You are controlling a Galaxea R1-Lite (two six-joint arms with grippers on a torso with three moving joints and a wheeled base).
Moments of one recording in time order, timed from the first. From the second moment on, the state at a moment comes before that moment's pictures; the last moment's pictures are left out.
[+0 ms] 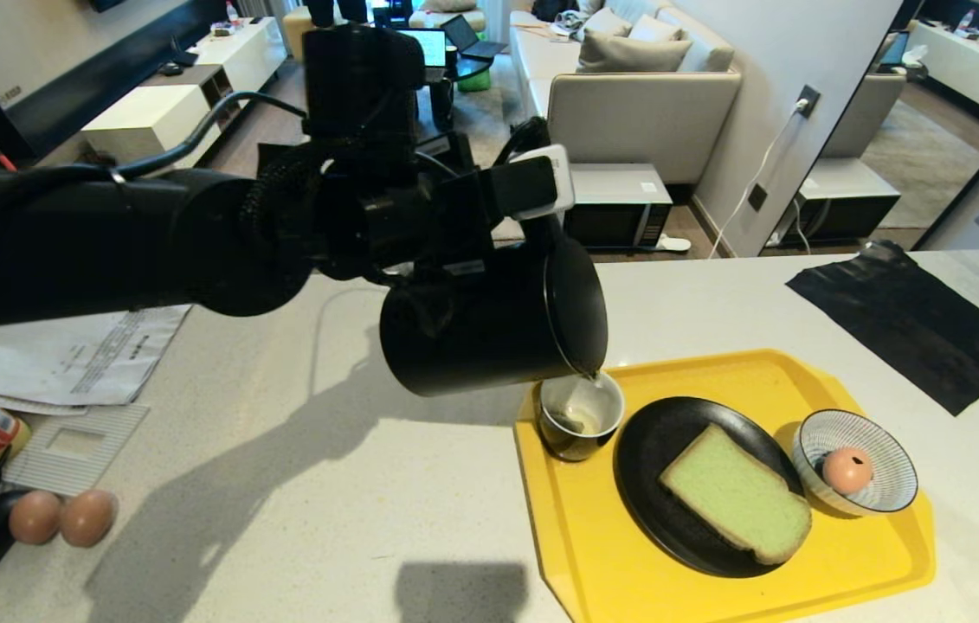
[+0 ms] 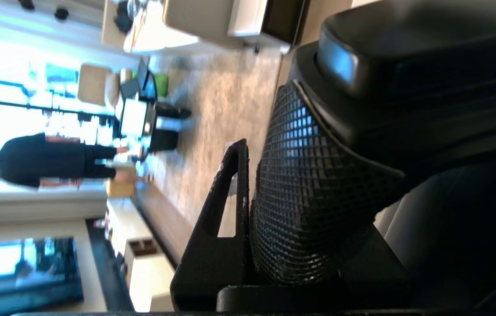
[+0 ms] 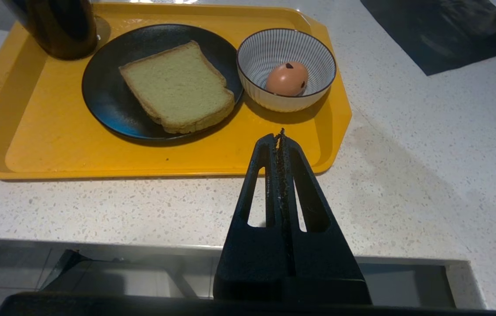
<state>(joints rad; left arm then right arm) -0.69 1.89 -1.68 -0.13 0.18 1.22 0.01 0.00 0.00 0.01 0.01 -0.04</state>
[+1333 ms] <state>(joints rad) -0.40 1.69 -1.04 -1.07 0.26 0.48 0.01 0.00 0.00 0.01 0.01 -0.04</state>
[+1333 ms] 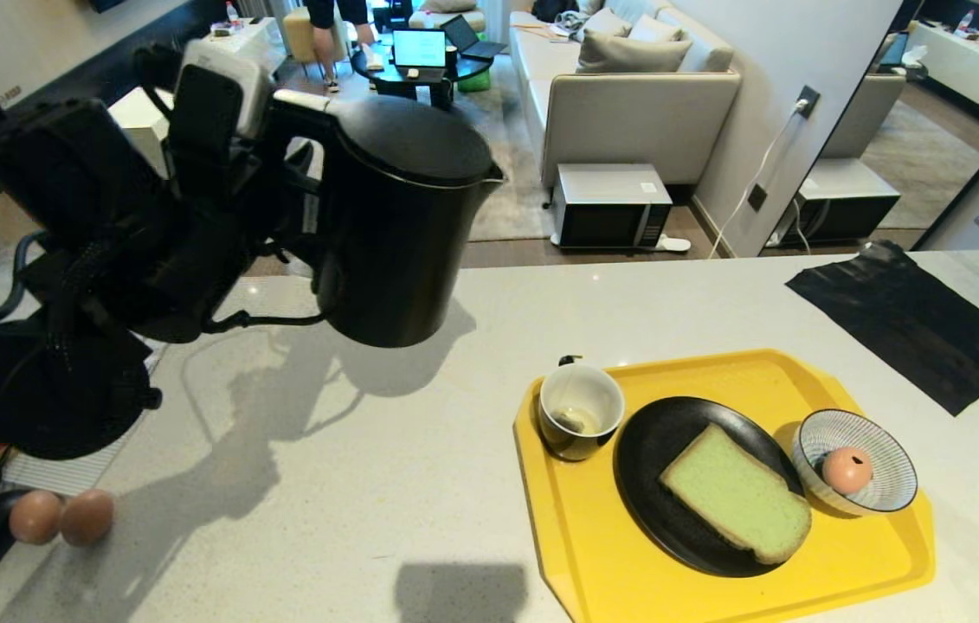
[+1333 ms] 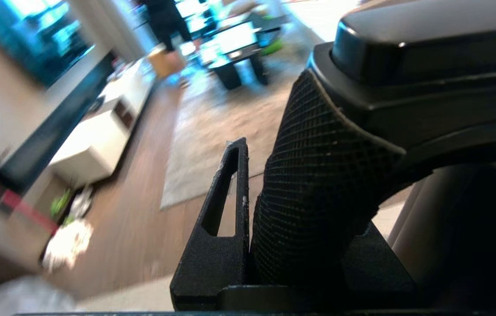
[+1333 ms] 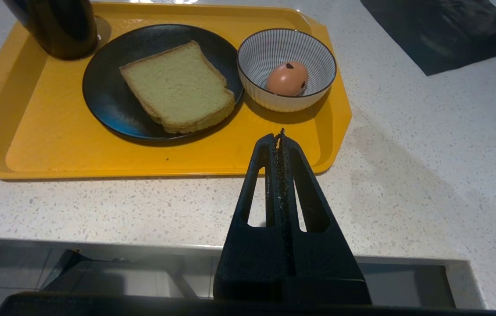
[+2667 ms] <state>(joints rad) -0.22 2.13 -0.89 -1.52 0.19 0.13 0.01 0.00 0.00 0.01 0.01 -0.04</state>
